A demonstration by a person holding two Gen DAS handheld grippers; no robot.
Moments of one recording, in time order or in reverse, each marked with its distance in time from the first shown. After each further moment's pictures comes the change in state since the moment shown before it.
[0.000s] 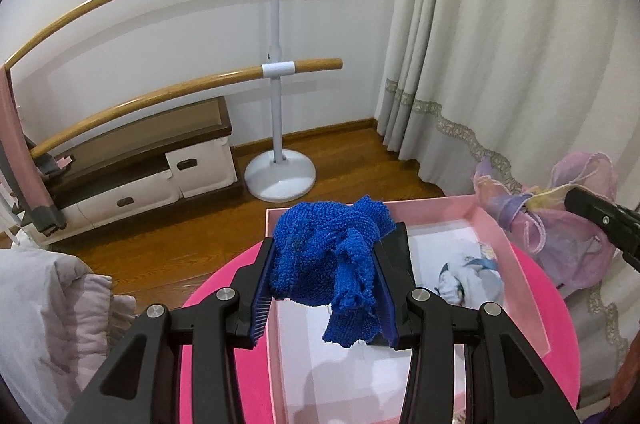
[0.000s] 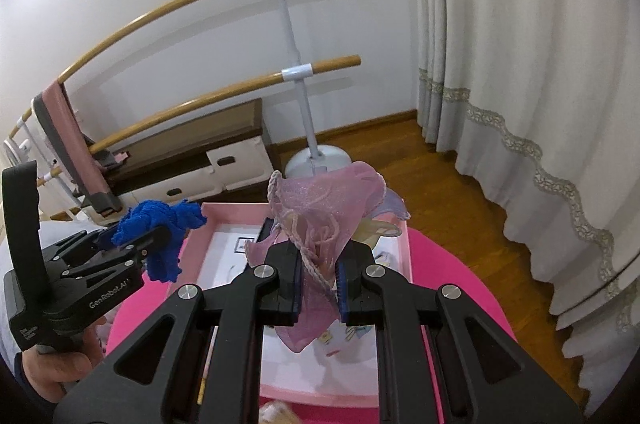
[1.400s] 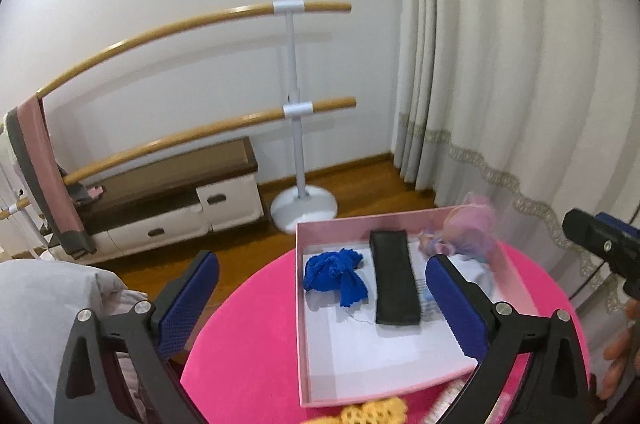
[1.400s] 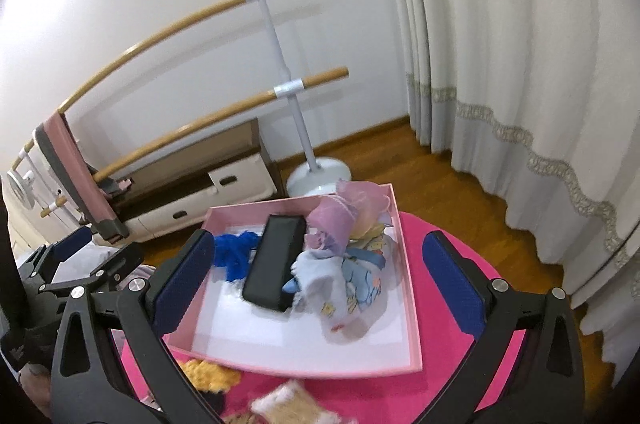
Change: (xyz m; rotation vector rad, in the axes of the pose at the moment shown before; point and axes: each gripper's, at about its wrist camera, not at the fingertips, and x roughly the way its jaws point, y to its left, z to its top) left arm -0.050 -0.041 -0.051 0.037 -0.183 0.077; right arm -0.063 -0.002 -0.041 0.091 -0.116 0.004
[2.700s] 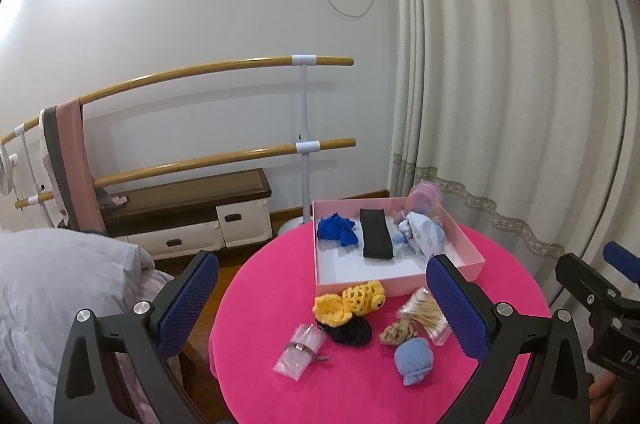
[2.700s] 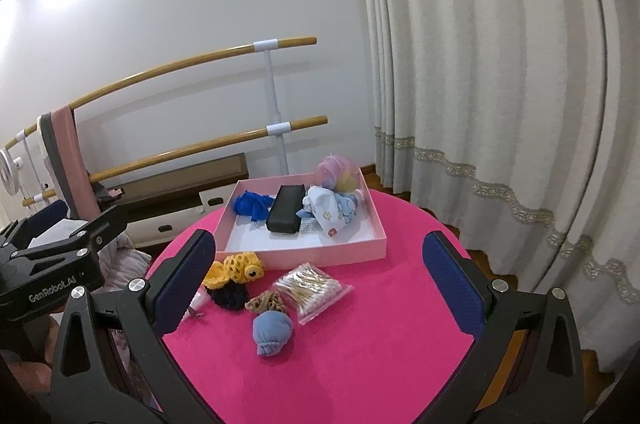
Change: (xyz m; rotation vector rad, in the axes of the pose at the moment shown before) left arm -0.267 0.028 -0.187 -0.043 -0.166 0.008; right arm -0.185 0.062 -0.145 -0.074 -0.200 -0.136
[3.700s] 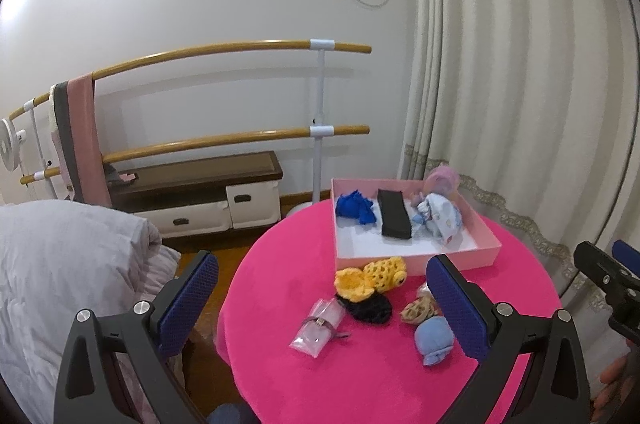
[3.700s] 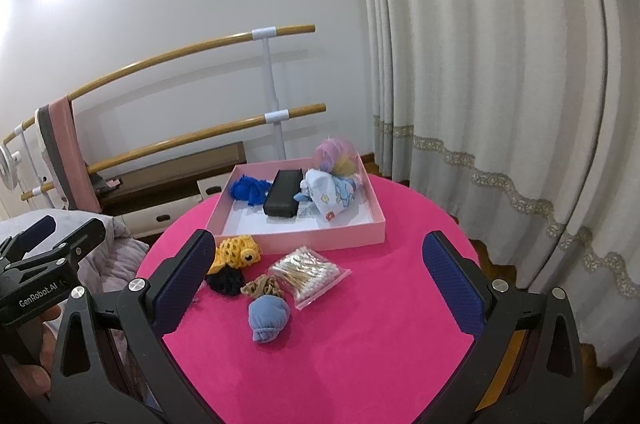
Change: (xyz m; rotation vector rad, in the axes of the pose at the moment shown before) left arm 0.013 0.026 -0.008 -0.049 0.049 0.031; right arm 0.010 -0.001 -0.012 -0.002 0.052 -0.001
